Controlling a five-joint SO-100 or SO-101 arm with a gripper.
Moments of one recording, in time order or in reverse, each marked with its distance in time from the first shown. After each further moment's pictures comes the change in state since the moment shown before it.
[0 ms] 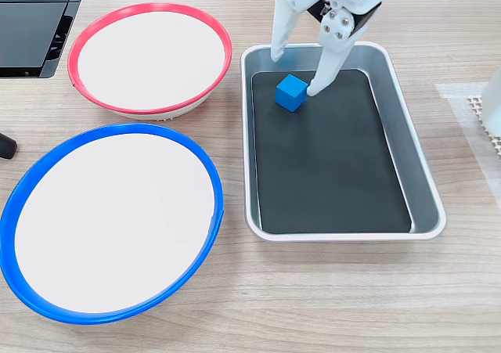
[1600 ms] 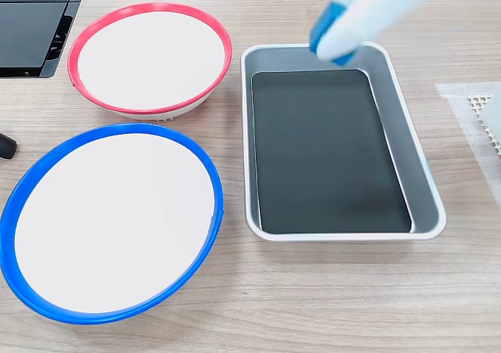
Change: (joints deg) arm -26.5 26.5 -21.4 30.6 92.8
